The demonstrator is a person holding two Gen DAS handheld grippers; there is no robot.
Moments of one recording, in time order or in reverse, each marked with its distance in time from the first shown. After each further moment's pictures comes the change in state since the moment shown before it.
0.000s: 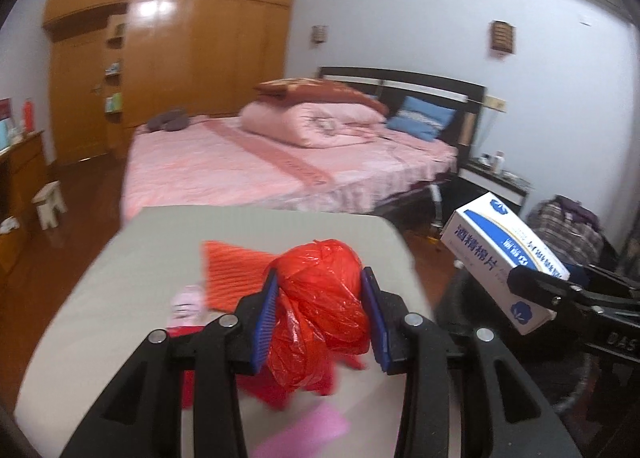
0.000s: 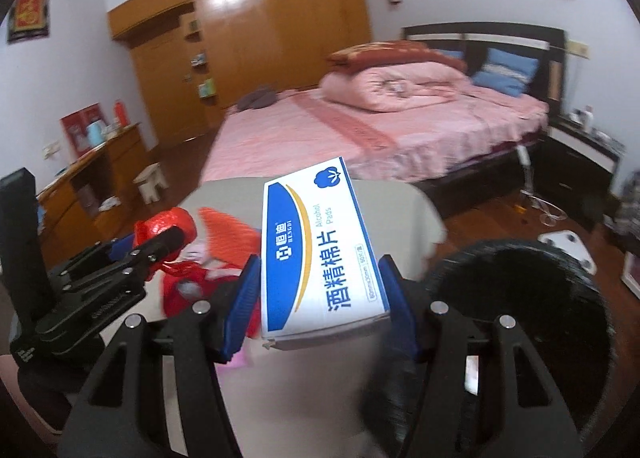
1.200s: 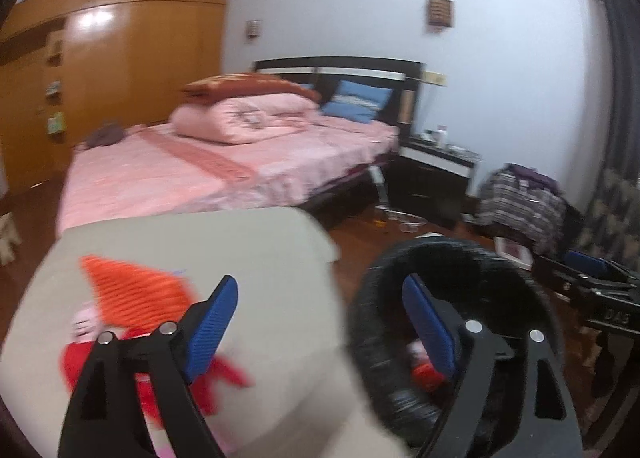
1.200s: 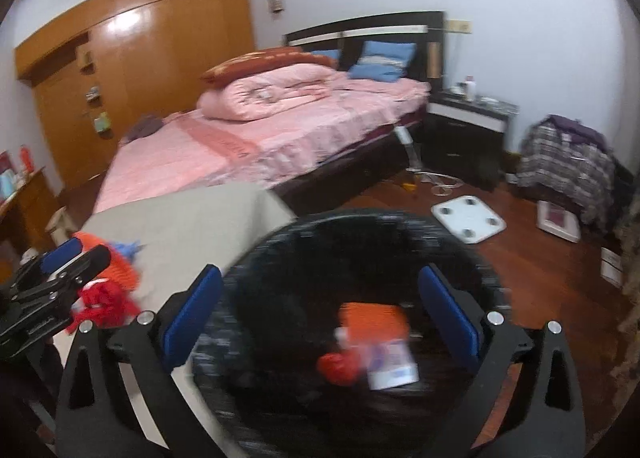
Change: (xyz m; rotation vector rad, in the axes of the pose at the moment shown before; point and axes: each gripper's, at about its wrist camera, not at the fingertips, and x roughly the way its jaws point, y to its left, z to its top) left arm 0.041 -0.079 -0.007 0.107 0.025 -0.125; right arm -0.031 -0.113 -0.045 0.167 -0.039 -0.307
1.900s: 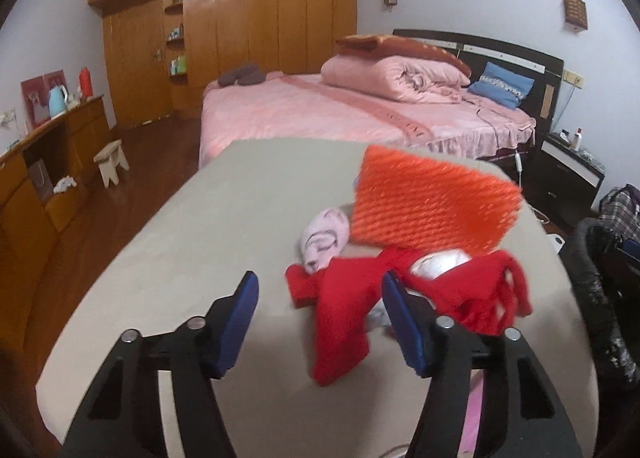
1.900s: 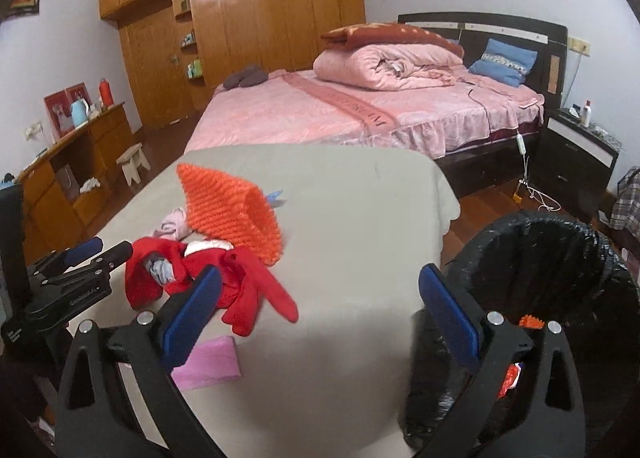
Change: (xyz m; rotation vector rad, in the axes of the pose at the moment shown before) left arm -0.024 0.195 -0.079 -0.196 0.138 0.397; right arm 0.063 0.185 -0.021 -0.215 0.087 0.260
